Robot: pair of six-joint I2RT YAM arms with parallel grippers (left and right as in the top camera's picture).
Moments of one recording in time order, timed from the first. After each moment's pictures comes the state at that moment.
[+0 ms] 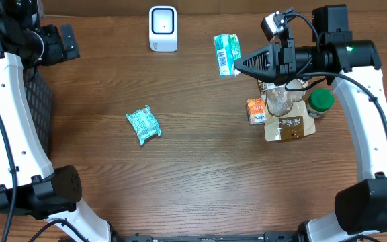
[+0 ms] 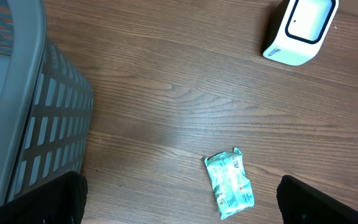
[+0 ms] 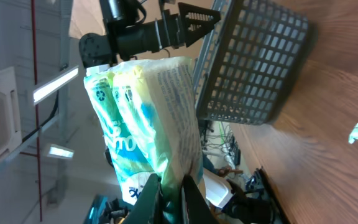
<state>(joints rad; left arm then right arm) 0.23 1.90 2.37 -1.53 0.10 -0.07 0.07 1.72 1.69 -1.02 -1.55 0.20</state>
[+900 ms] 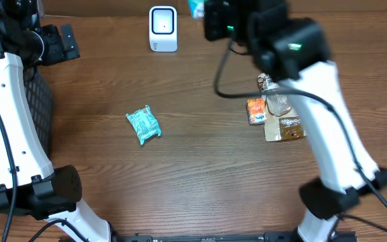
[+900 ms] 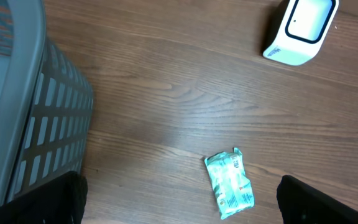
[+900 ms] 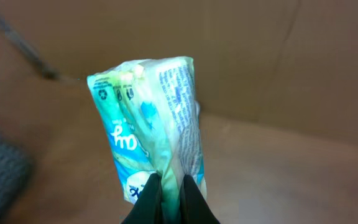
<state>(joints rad) 0.23 1.90 2.37 -1.53 0.10 -0.07 0.53 1.93 2.34 -0.95 0.11 0.21</state>
